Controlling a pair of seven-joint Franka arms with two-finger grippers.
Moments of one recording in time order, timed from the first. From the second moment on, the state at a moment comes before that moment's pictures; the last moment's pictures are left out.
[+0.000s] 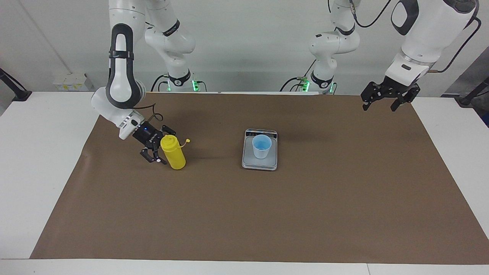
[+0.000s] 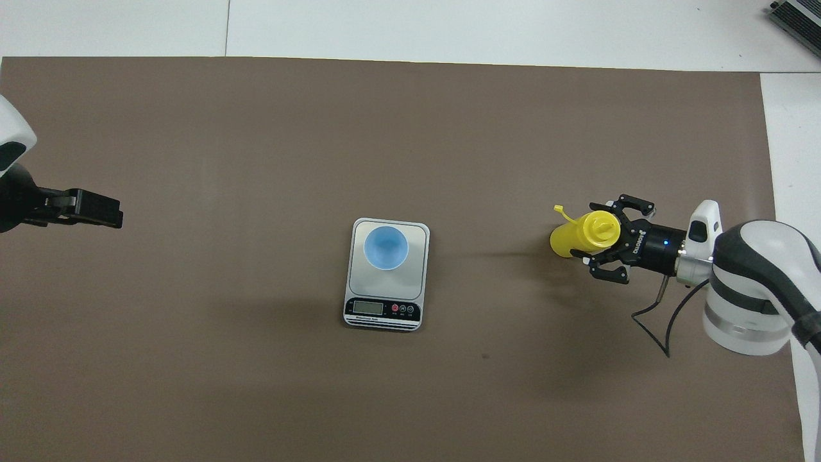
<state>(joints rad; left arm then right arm) 0.11 -0.06 -0.20 -1.67 -0.02 1.62 0.00 -0.29 0.10 0.16 -2.30 1.18 2.28 -2.20</state>
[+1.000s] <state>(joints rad) 0.11 -0.06 -0.20 -1.67 -0.02 1.62 0.00 -0.25 -0.04 0.16 -2.12 0.50 2.24 -1.69</state>
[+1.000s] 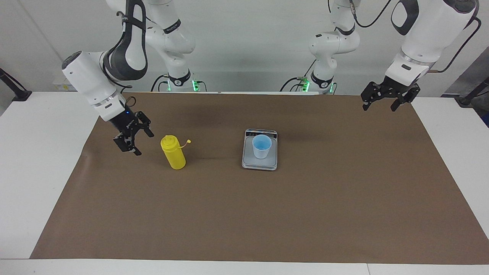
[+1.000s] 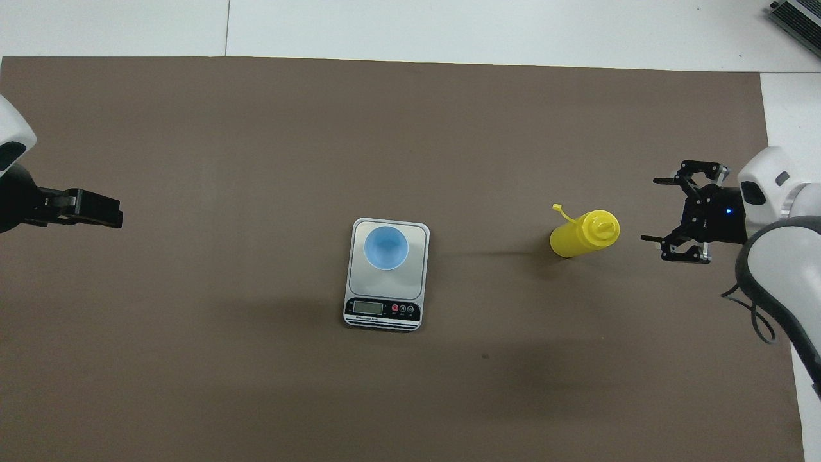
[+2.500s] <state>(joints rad) 0.11 -0.06 -0.20 -1.67 -0.02 1.62 0.00 -0.03 0.04 0.16 -1.57 0.04 1.64 0.22</state>
